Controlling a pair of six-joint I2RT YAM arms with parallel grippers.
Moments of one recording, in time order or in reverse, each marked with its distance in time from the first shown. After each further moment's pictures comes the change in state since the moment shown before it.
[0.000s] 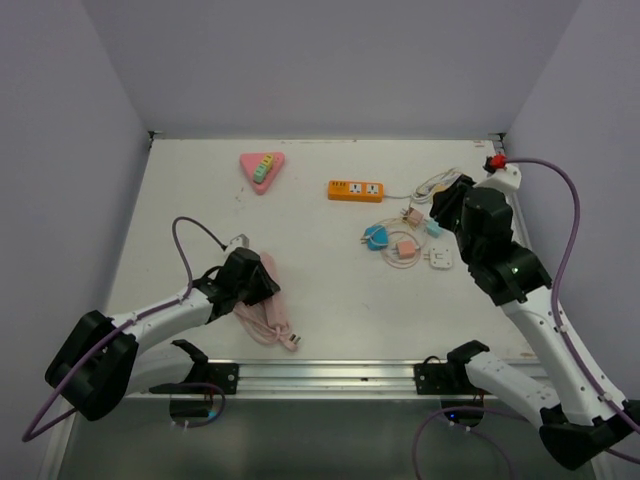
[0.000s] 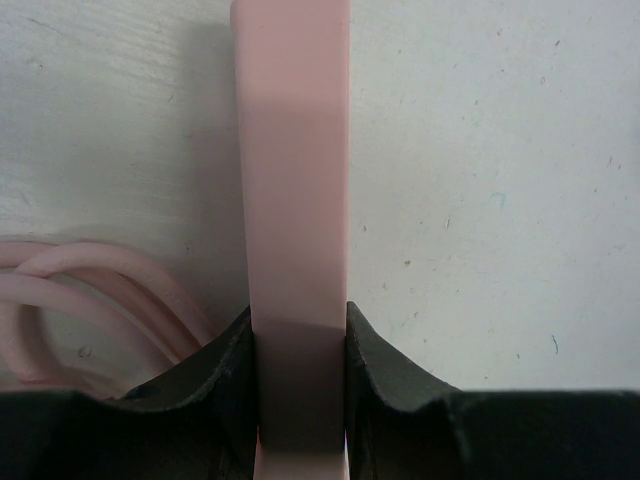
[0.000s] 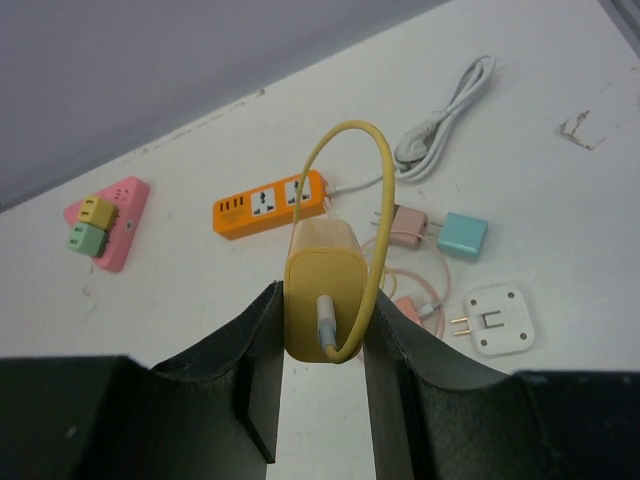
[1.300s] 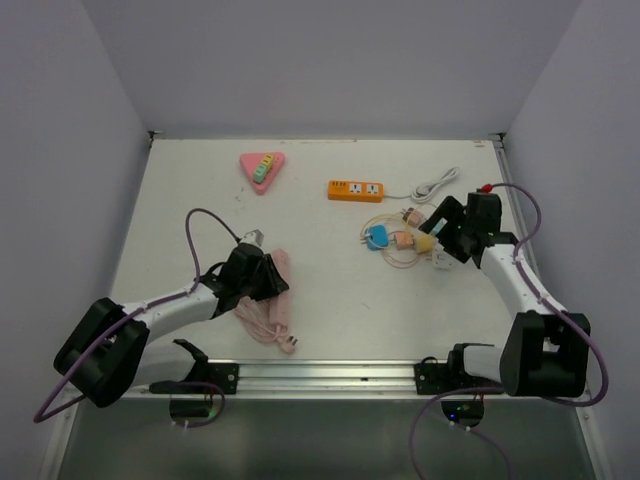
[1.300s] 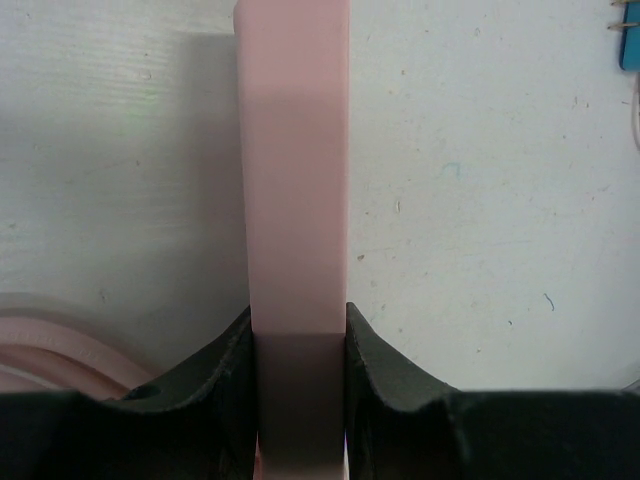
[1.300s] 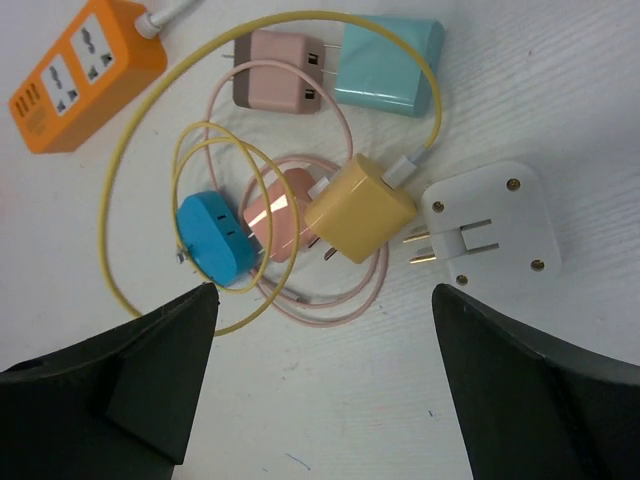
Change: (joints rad) left arm 0.006 0.071 0.013 0.121 0.125 0.152; right arm -0.465 0.388 -0.311 0.176 -0.593 0.110
